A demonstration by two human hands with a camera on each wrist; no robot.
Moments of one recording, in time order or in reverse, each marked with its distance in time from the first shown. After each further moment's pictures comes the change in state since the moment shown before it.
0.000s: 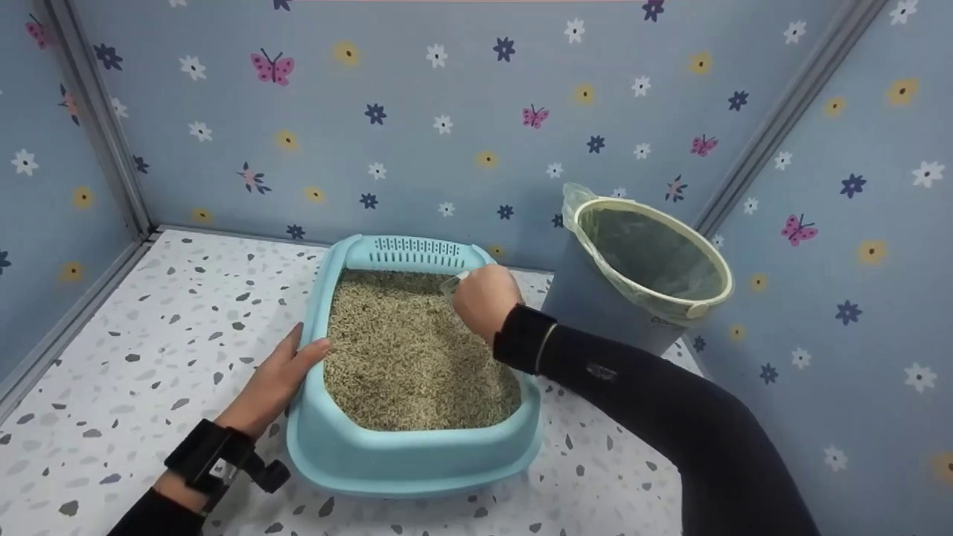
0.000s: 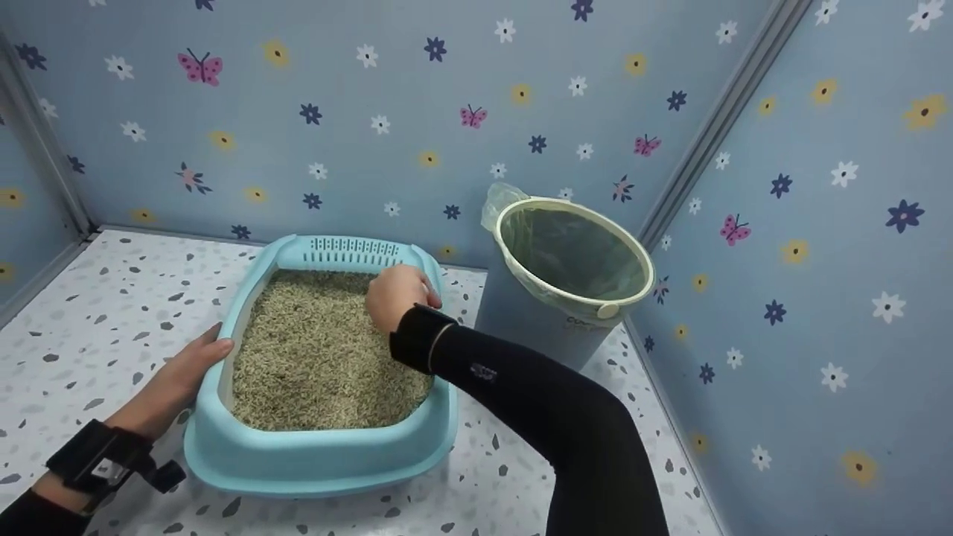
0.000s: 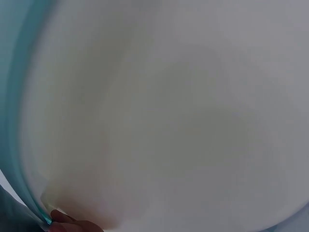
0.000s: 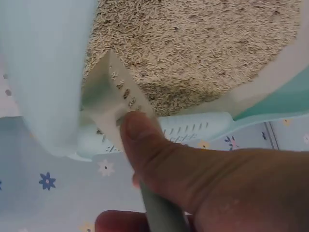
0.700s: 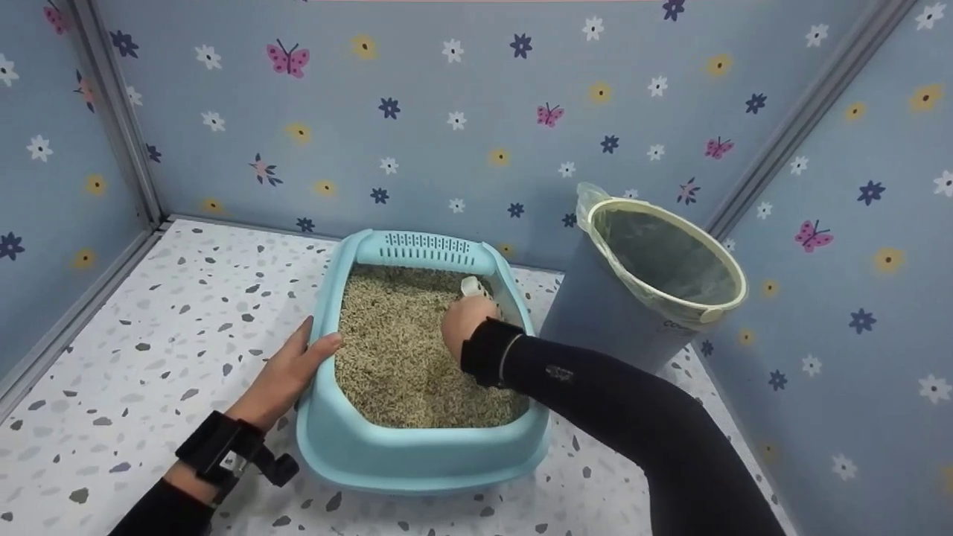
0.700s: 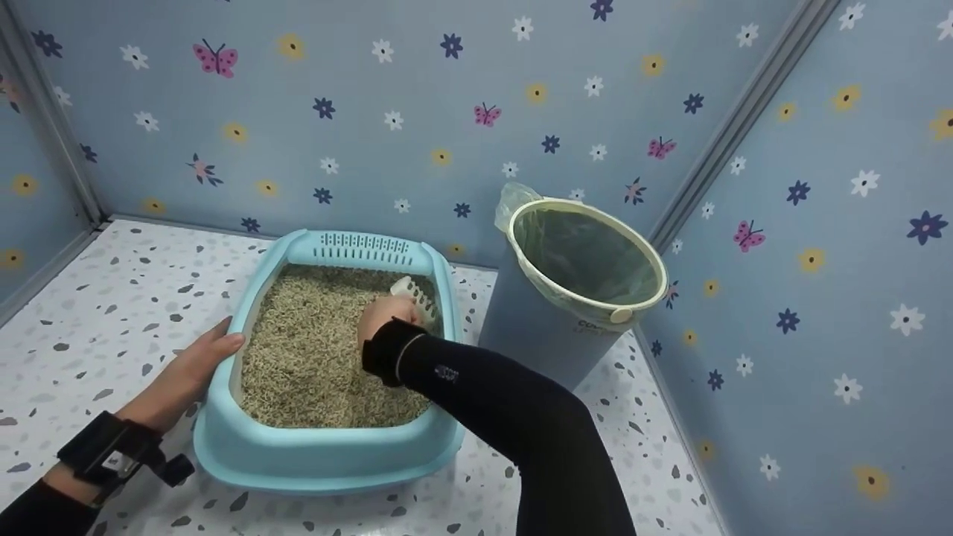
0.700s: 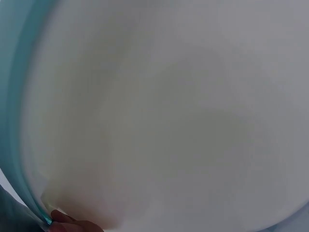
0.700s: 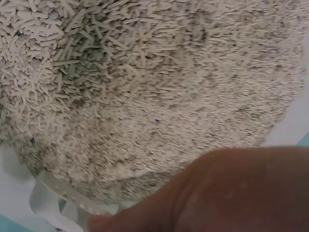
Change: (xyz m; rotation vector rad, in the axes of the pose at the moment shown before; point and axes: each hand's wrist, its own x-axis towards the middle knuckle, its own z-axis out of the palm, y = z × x) left_hand 0.000 -0.001 0.001 -0.033 0.036 0.017; right_hand 0.019 -0.057 0.002 0.145 -0.242 -0.013
